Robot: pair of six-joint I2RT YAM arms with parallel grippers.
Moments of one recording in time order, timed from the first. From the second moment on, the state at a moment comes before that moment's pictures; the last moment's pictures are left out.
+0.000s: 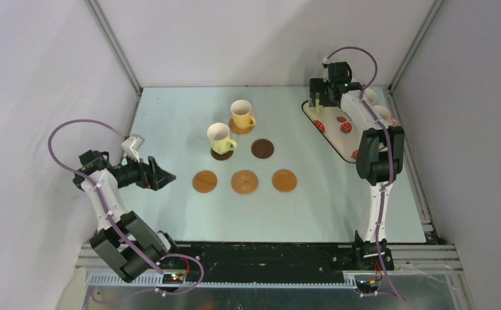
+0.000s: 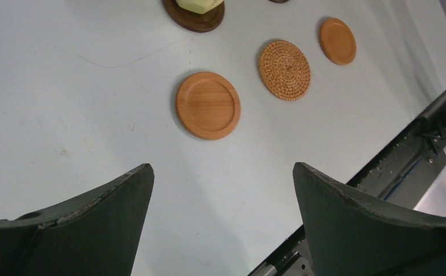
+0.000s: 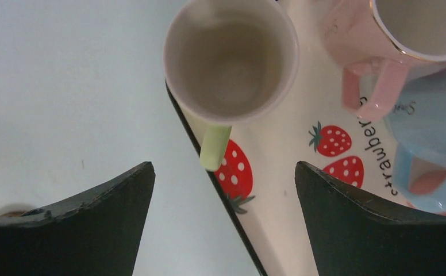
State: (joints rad) left arm 0.69 1.19 0.94 -1.16 1.07 0.90; right arm 0.15 2.12 1.89 -0.52 0.03 0.09
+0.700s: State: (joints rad) left arm 0.69 1.18 0.93 -1.05 1.05 0.79; right arm 0.15 2.38 2.18 -0.61 0.12 0.07
